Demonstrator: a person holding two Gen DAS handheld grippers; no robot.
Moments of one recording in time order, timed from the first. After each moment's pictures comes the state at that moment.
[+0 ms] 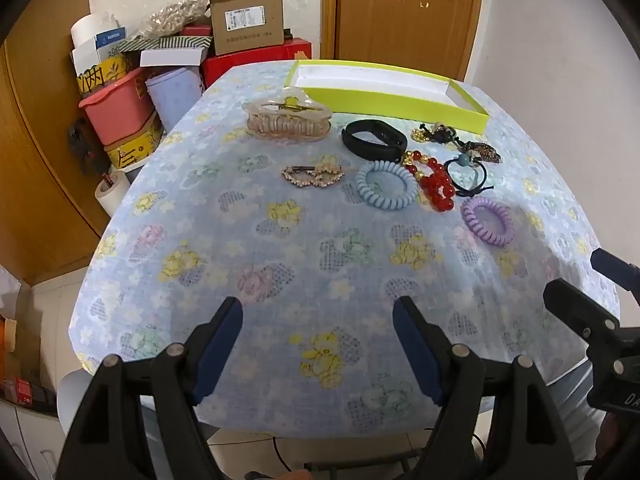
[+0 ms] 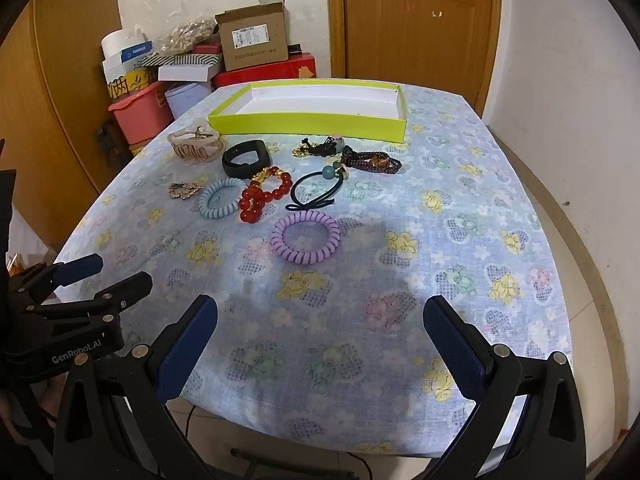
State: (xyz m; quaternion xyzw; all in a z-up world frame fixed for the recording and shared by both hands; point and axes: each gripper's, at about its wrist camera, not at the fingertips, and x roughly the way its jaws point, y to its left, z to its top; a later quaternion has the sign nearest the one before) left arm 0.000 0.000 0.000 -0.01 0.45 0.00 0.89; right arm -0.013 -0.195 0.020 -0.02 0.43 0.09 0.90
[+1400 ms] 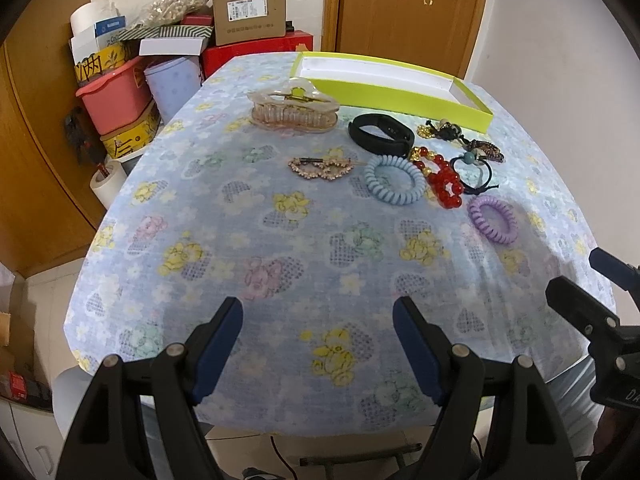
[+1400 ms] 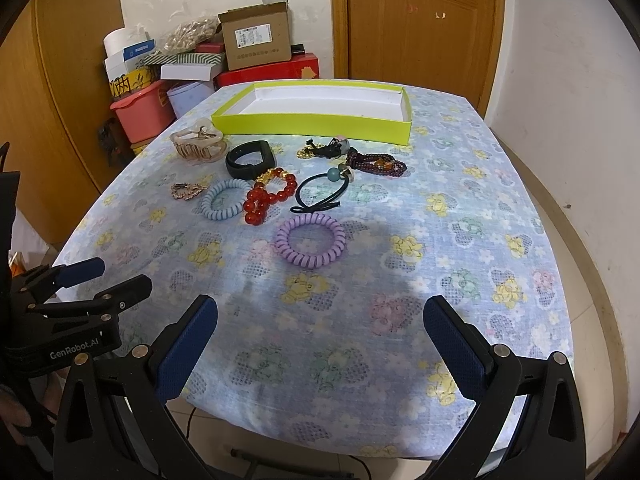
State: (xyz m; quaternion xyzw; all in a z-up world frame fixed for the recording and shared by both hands) left arm 0.003 0.012 -0.004 -0.03 0.47 0.00 0.88; right arm -0.008 -0.191 0.021 -0.02 0.43 0.10 0.90
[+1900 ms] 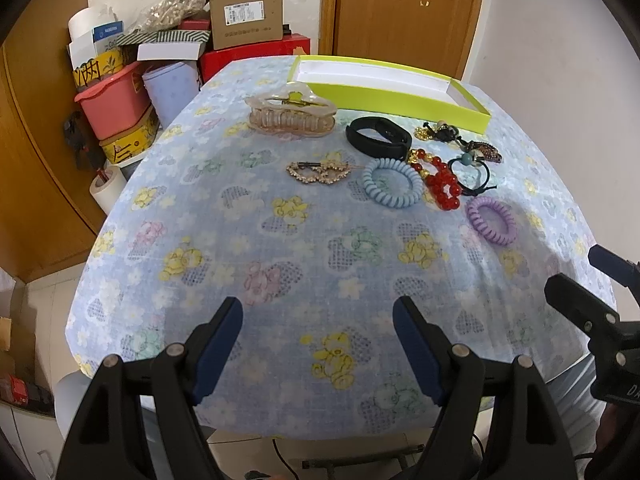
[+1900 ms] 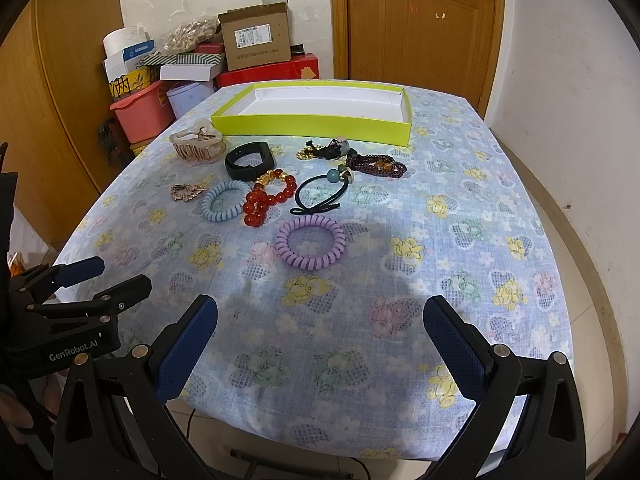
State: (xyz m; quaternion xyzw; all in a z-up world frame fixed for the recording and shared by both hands) left arm 0.003 0.007 -0.002 -0.02 0.46 0.00 0.89; right arm -0.008 -0.191 0.019 -0.02 0.43 0.10 0.90
